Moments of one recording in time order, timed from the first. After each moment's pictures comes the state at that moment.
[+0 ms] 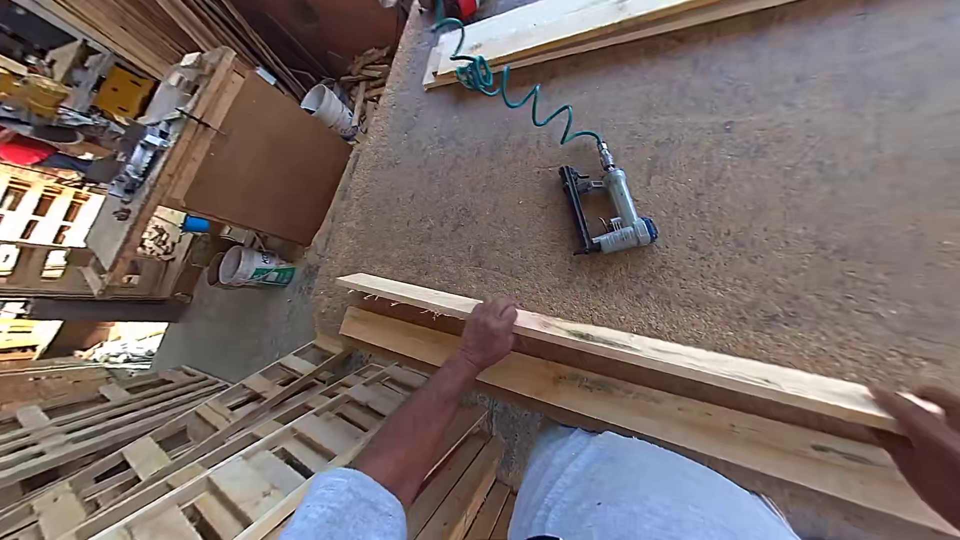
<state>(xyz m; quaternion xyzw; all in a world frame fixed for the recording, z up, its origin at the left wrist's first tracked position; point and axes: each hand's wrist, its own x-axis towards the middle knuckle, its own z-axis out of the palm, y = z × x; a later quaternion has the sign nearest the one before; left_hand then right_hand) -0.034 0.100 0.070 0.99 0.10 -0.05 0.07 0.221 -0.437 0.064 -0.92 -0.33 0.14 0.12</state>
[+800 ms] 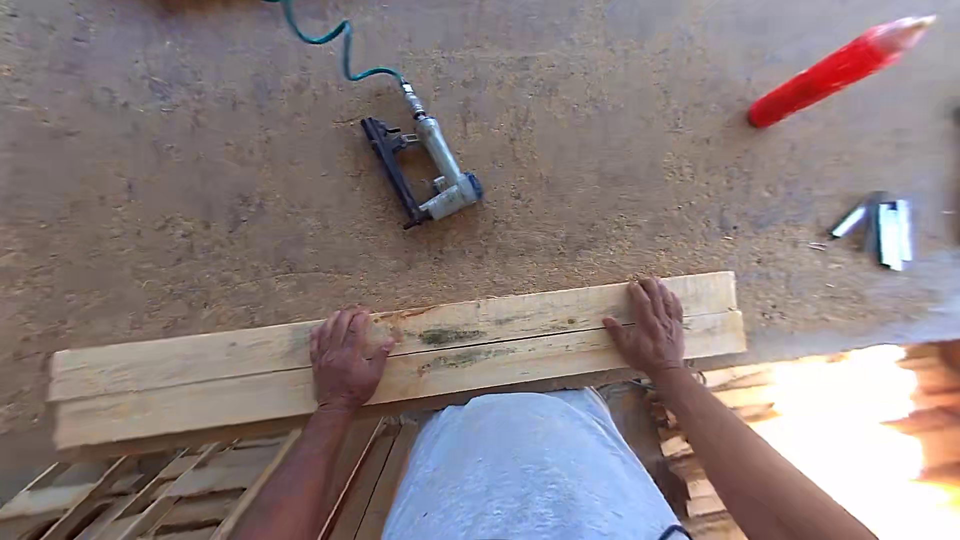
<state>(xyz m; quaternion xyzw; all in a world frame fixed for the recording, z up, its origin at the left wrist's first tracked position) -0.066 0.075 -0.003 0.98 0.19 0.00 0.10 0.175 -0.427 -0.011 -0.97 -0.22 0.04 0.08</state>
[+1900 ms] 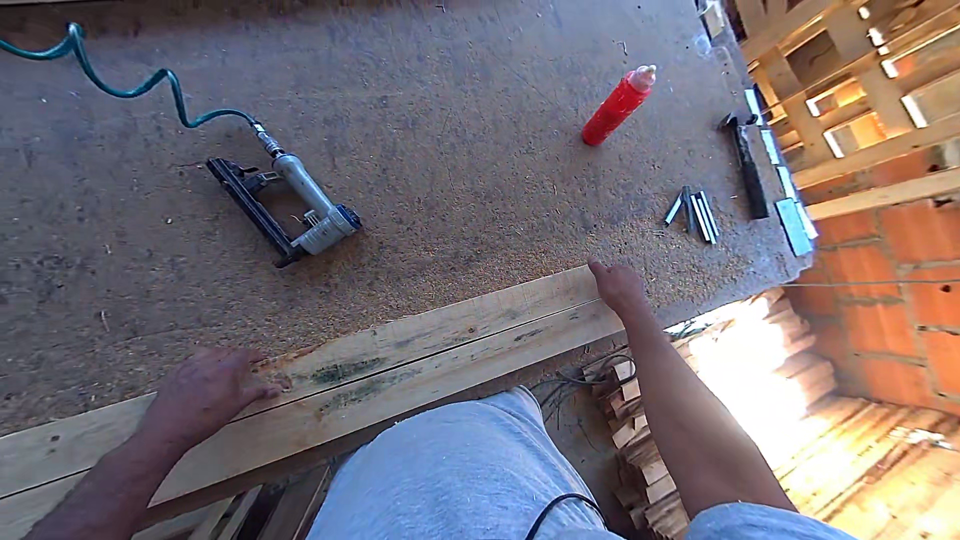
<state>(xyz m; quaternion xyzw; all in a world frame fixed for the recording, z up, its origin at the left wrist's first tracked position) 0.009 0.113 0.042 0.96 0.07 -0.27 0.08 0.292 -0.514 0.063 -0.93 0.20 0.28 0.12</state>
